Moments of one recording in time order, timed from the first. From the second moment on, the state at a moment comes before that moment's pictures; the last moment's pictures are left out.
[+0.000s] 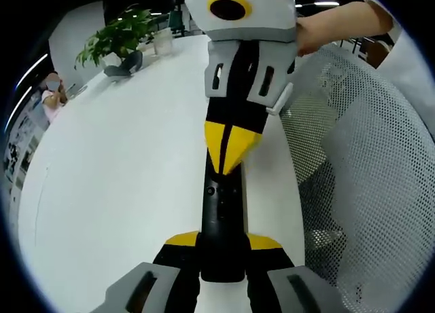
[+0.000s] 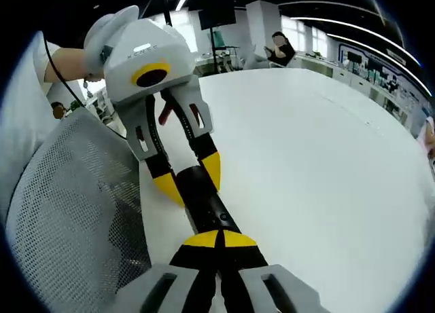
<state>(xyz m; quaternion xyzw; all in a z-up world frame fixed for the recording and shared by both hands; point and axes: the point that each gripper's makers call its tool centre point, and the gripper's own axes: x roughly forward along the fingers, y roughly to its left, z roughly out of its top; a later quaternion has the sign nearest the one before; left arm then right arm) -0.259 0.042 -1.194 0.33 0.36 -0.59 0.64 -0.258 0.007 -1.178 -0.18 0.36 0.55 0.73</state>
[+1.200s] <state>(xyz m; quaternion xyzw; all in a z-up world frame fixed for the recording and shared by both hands) -0.258 0.042 -1.194 0.32 0.37 -0.59 0.64 -0.271 0.017 -1.184 -0.36 0.32 0.55 0.68</state>
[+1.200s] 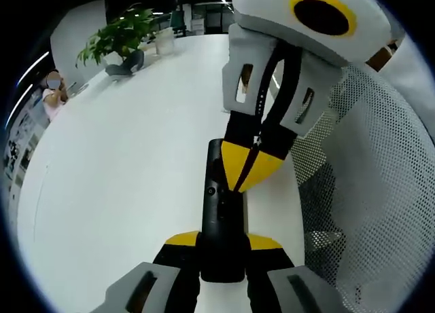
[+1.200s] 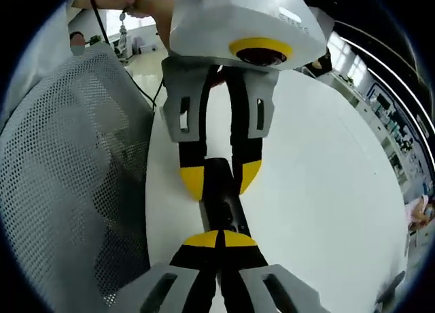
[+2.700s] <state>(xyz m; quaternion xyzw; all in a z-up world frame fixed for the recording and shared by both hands) -0.258 0.043 -1.194 0.31 0.36 -0.60 0.64 -0.258 0.022 -1.183 -0.33 0.36 0.55 0.67</state>
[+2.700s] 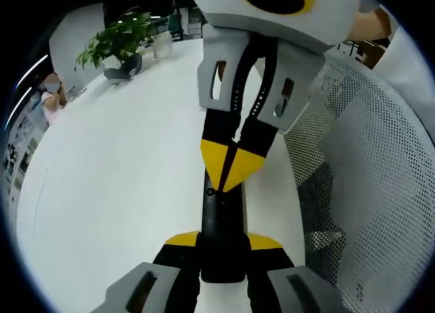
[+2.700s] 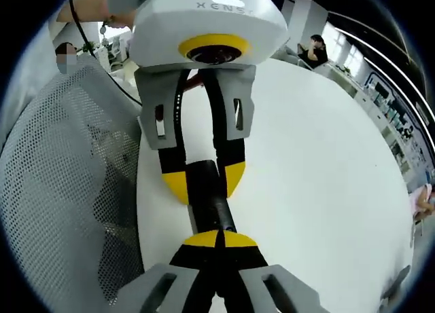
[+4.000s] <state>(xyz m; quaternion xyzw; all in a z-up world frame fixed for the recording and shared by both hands) -0.257 0.042 -1.193 0.30 0.35 -0.60 0.65 -0.242 0.023 -1.188 -0.33 0.44 0.57 0.61</state>
